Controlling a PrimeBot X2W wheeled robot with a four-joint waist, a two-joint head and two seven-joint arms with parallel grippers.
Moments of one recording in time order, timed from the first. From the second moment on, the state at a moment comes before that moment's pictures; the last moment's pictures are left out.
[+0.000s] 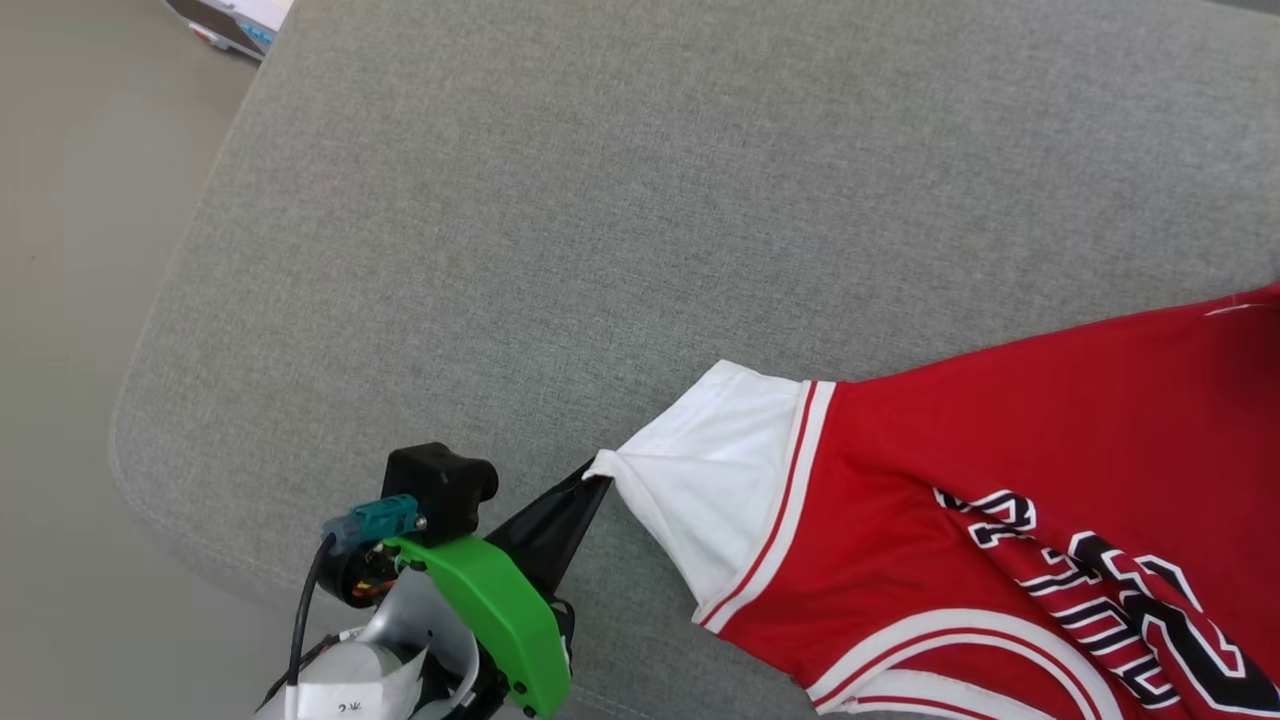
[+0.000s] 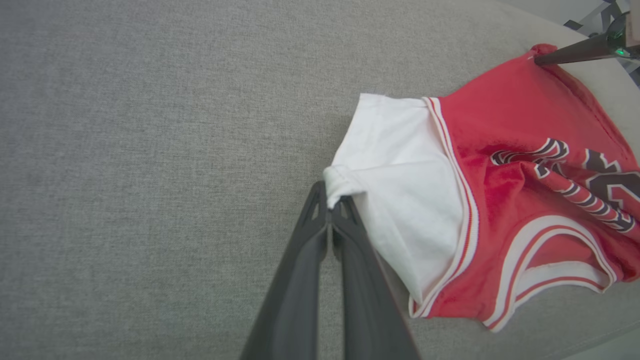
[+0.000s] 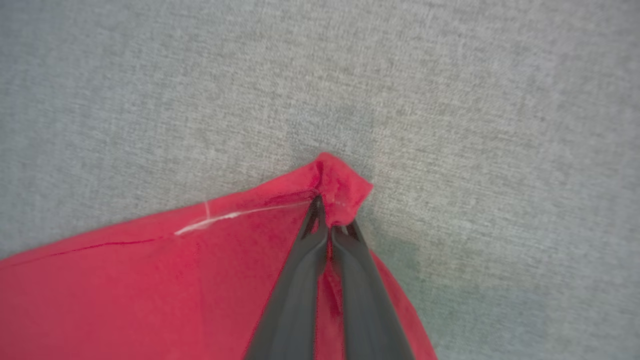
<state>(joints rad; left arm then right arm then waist) -0.22 0.49 -0.65 -0.22 -0.76 0.10 0.15 -0.59 -0.47 -0.15 0.26 0.41 0.13 1.07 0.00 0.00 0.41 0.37</state>
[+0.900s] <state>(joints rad) -0.33 0.62 -0.47 -0.36 -0.71 0.18 0.12 -0.55 -0.55 -0.09 0.07 0.62 0.13 0.68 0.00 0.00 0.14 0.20</state>
